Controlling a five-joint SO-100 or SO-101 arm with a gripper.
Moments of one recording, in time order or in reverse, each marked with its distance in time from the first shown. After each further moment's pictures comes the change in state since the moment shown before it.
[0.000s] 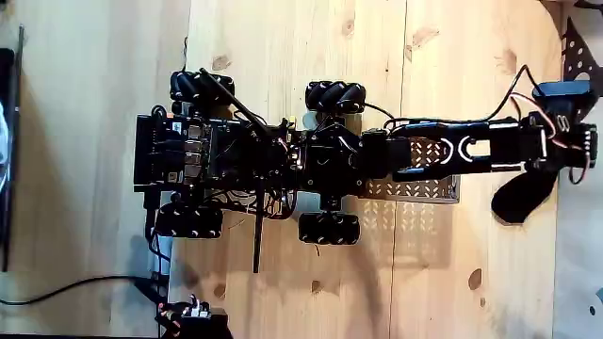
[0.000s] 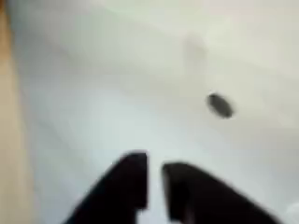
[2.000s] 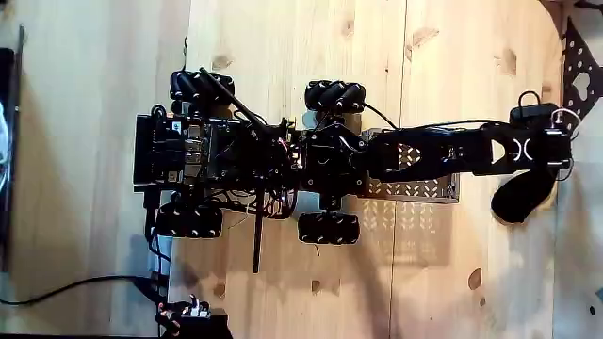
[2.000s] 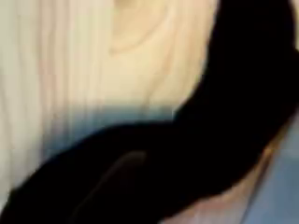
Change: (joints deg) arm -0.2 -72.6 -27.4 -12.0 -3.7
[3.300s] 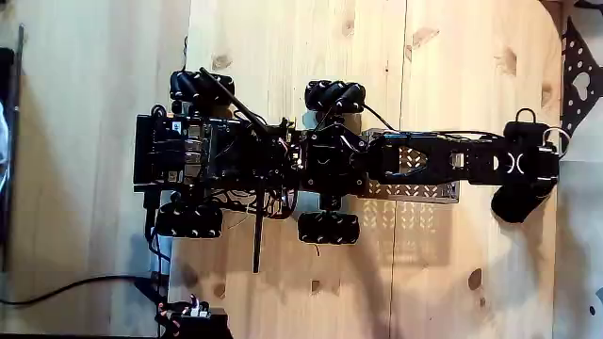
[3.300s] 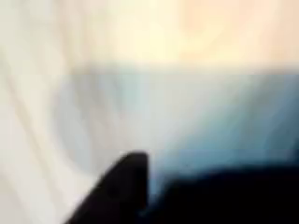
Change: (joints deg) arm 4.8 -16.6 -11.0 1.2 6.7
